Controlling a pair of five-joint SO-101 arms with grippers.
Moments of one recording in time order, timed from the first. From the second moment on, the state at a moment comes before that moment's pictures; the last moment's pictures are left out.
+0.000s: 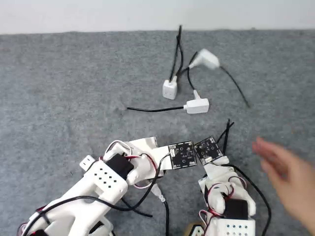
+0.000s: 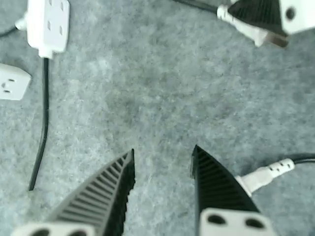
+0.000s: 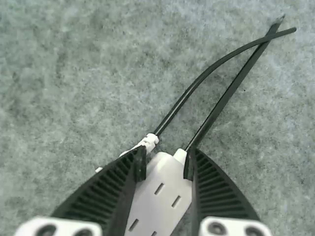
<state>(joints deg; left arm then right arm) 34.9 -34.1 58.1 49.0 -34.0 -0.3 -102.6 95.6 74.2 28.8</state>
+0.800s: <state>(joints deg) 22.3 -34.2 51.1 52.4 -30.9 -0.4 -102.6 95.6 74.2 28.8</state>
